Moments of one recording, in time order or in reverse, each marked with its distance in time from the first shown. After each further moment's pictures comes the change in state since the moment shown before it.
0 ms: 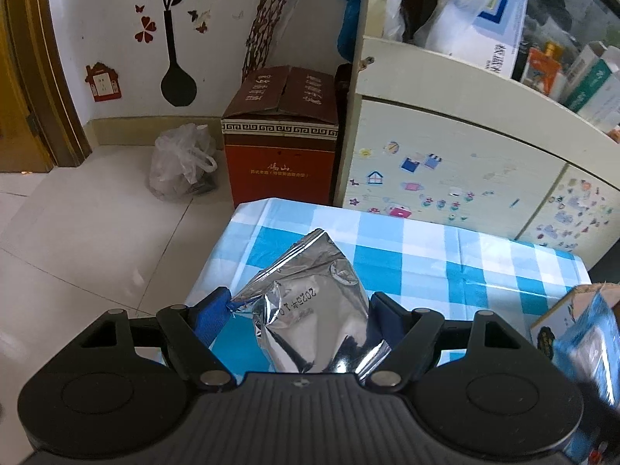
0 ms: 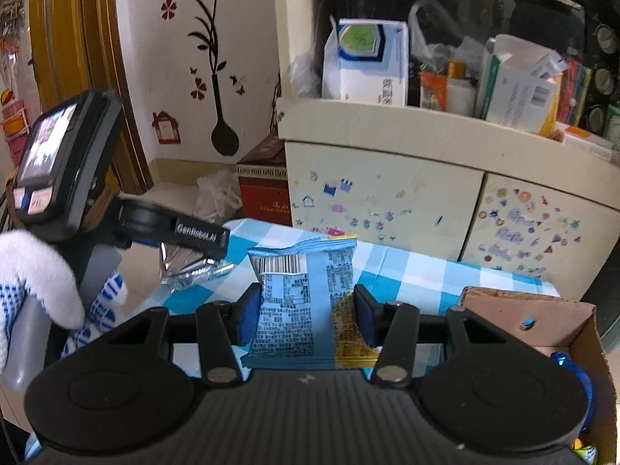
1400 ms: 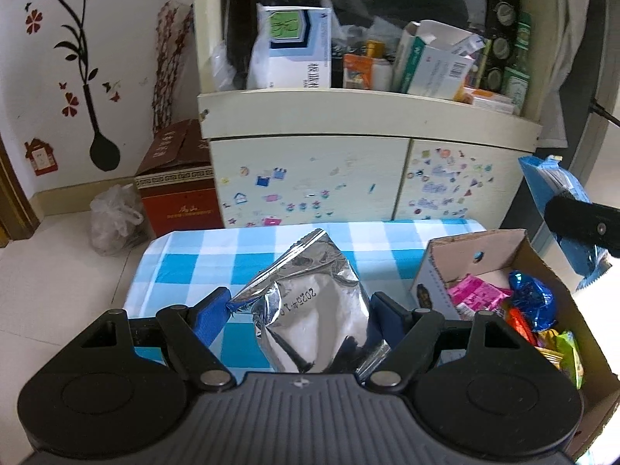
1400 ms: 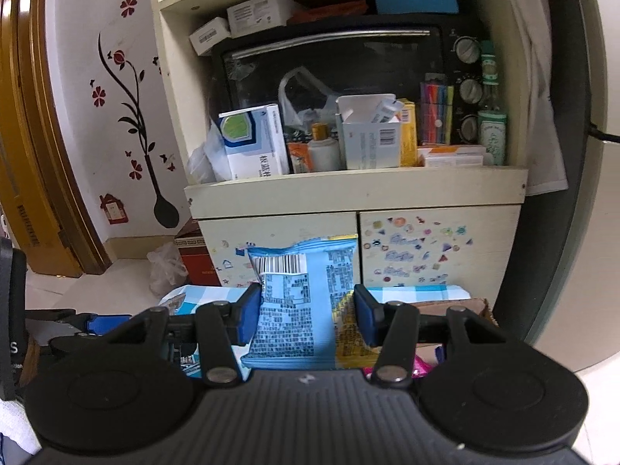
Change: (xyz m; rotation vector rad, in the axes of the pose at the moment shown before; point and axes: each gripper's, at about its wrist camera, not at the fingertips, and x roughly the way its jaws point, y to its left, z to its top) left arm -0.081 -0.090 -0.048 0.210 -0.132 -0.160; right arm -0.097 -0.080 0.004 0.195 -0.154 -0.143
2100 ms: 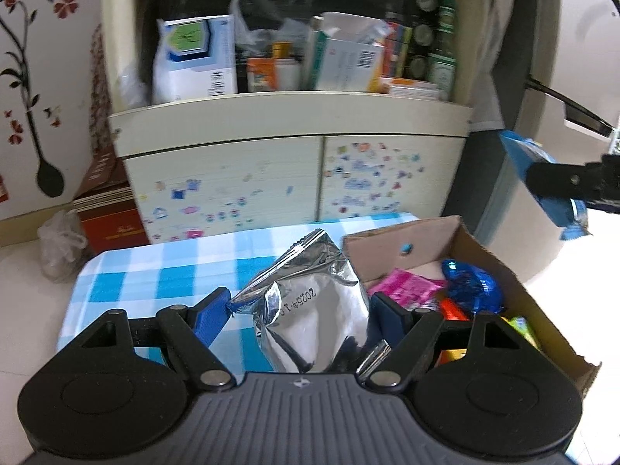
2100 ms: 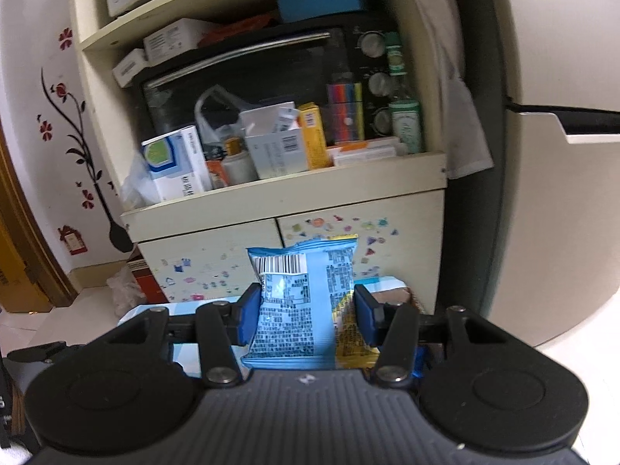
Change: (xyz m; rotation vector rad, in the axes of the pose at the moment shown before) left arm 0.004 -0.057 -0.008 0.094 -0.038 -0.147; right arm -0.025 -0.065 0.002 0.130 -0.014 -0.128
